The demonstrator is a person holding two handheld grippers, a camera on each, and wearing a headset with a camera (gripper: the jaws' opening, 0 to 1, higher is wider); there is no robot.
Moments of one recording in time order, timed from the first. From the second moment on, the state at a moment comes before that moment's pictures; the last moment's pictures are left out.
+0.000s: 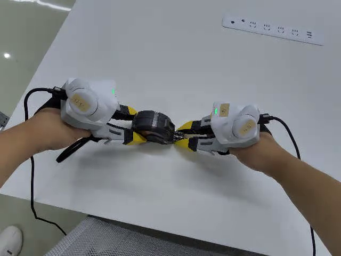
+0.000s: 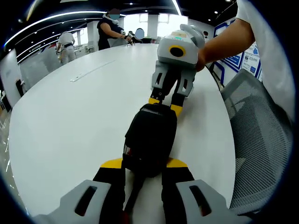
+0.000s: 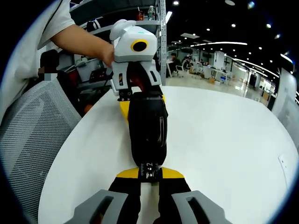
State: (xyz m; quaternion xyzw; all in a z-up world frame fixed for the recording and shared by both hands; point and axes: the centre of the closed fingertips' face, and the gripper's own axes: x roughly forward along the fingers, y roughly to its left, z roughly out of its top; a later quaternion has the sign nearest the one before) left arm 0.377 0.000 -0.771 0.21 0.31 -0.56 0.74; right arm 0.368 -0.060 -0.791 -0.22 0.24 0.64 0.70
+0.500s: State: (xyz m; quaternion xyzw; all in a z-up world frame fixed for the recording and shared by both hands) left arm 0.377 -0.001 -0.771 0.21 0.31 -0.56 0.74; right arm 0.365 -0.079 -0.791 -0.22 0.26 0.62 0.71
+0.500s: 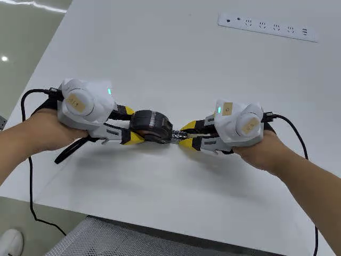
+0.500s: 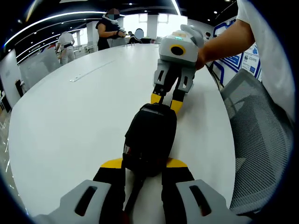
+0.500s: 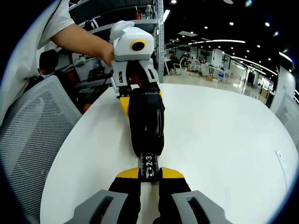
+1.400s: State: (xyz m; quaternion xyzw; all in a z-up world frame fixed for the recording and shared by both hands) left arm 0.377 -0.001 -0.771 0.21 0.31 -0.56 0.74; right arm 0.362 -0.122 -0.789 -0.23 0.27 0.60 0.72
